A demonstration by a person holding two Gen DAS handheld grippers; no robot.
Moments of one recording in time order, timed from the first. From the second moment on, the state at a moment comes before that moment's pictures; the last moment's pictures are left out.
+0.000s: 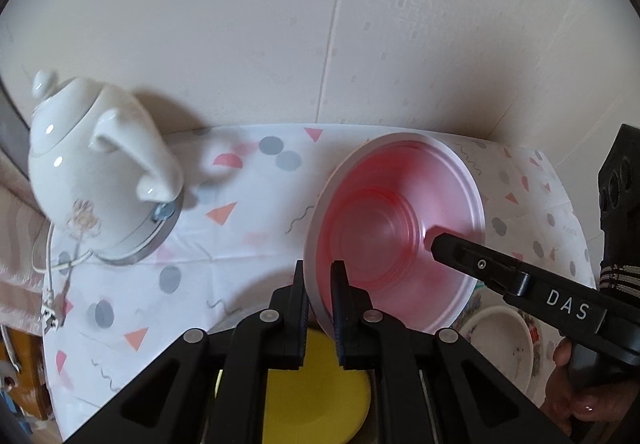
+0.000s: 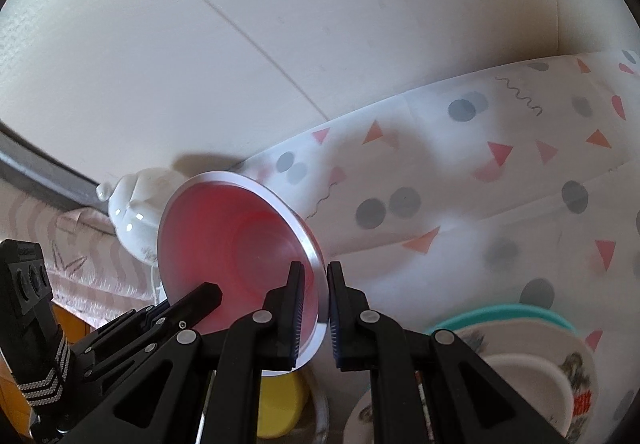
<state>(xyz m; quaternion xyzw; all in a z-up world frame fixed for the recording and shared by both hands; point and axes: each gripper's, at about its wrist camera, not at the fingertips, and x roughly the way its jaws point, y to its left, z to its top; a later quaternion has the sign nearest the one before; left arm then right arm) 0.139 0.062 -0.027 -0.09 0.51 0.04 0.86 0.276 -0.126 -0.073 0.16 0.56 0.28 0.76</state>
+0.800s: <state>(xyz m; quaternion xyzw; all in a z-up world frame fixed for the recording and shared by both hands) 0.061 0.105 -0.046 -0.14 0.53 0.06 0.83 0.213 -0.086 -0.083 0.14 0.60 0.31 0.73</state>
